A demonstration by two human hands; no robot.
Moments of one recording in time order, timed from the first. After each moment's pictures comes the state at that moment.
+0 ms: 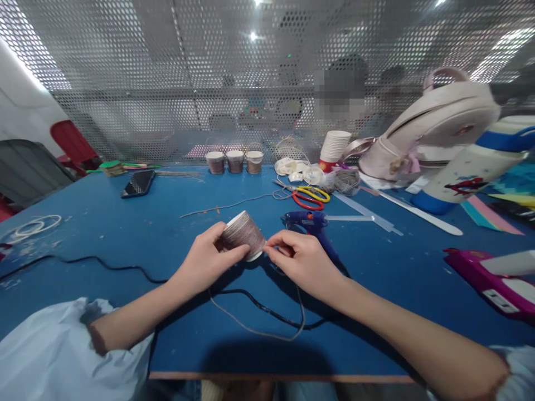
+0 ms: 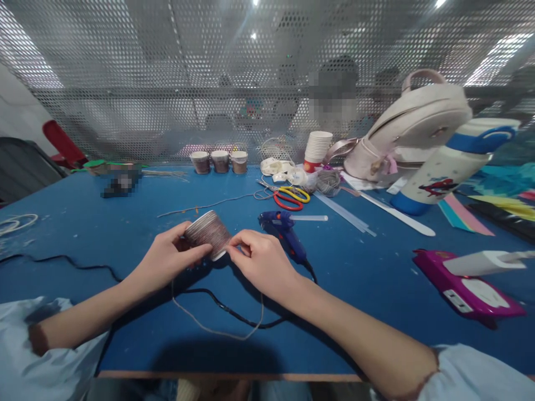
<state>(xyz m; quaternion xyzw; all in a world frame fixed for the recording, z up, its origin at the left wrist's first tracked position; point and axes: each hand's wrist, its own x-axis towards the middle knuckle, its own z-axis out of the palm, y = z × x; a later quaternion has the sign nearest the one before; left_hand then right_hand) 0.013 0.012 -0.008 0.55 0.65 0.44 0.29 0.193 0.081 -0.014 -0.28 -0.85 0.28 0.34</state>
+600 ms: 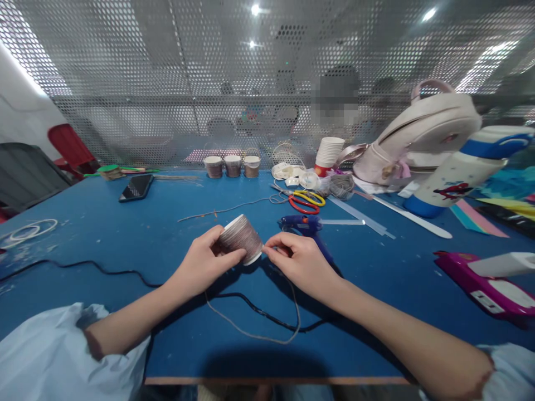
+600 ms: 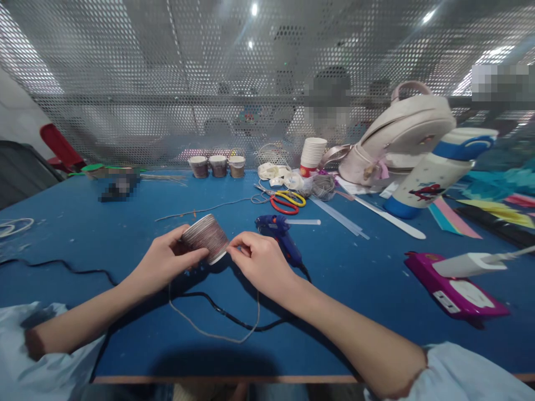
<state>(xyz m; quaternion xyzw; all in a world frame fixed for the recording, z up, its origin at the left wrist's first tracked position) 0.012 0.011 -0.006 0.56 0.64 0.44 0.28 0.196 0.084 -0.011 -0.31 -0.85 0.28 0.33</state>
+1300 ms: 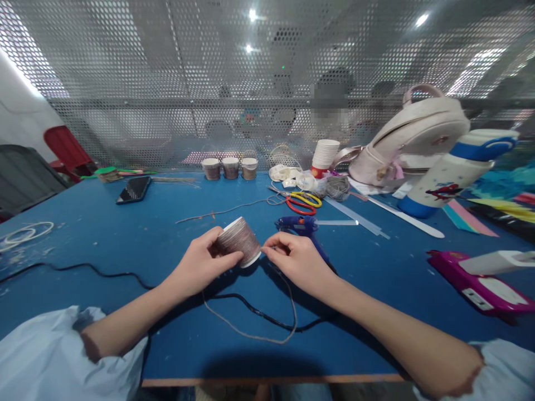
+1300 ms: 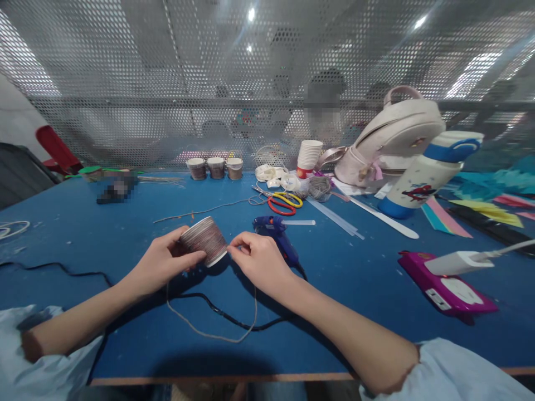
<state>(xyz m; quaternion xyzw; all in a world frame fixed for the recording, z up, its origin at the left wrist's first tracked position) 0.007 0.012 -0.010 0.57 0.62 0.44 0.31 0.197 0.085 -0.008 -0.35 -0.83 0.32 0.31</state>
